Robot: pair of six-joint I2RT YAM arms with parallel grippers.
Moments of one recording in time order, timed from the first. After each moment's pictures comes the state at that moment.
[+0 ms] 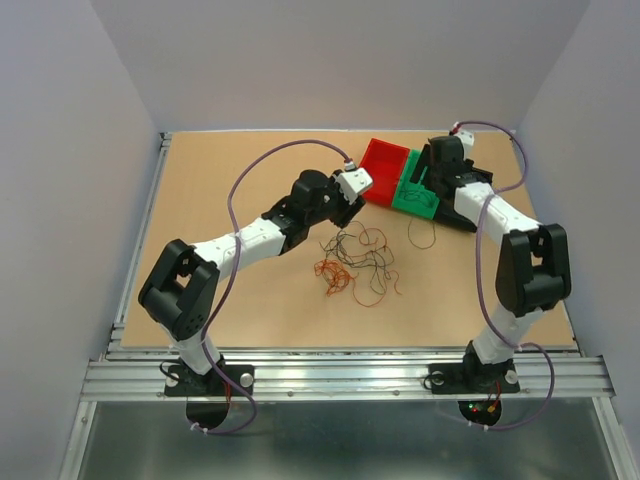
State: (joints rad) left arm -0.70 1.68 1.13 0.22 0.18 0.28; right arm 0.19 1.81 1.37 -0.22 0.42 0.46
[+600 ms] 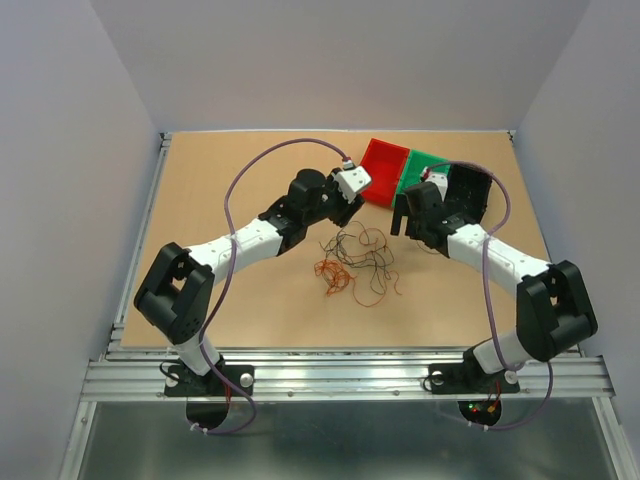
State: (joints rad) left arm -0.70 1.64 1.12 0.23 0.19 0.27; right arm 0.43 1.47 0.97 -0.28 0.42 0.43
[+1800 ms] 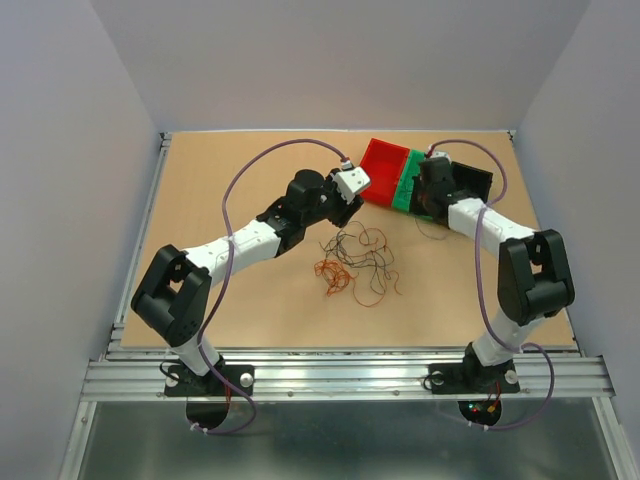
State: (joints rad) left arm -0.70 1.62 1.11 0.23 0.19 0.27; right arm 0.29 1.68 1.08 -0.21 0.24 0.31
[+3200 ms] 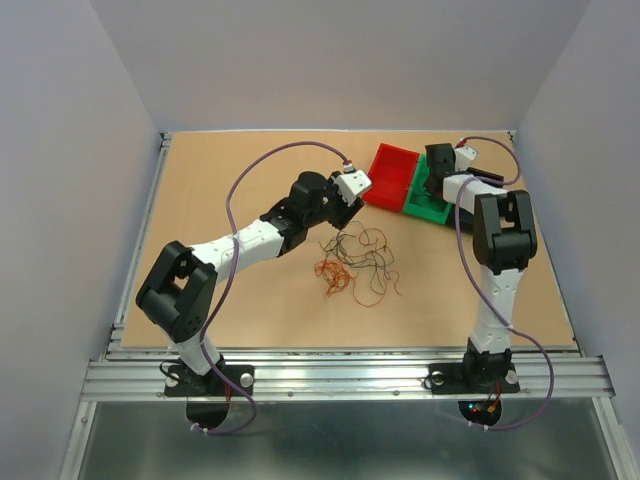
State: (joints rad) left arm -0.70 1.66 1.11 0.22 0.17 0.29; right arm 0.11 2.19 1.55 -0.15 0.47 0.60
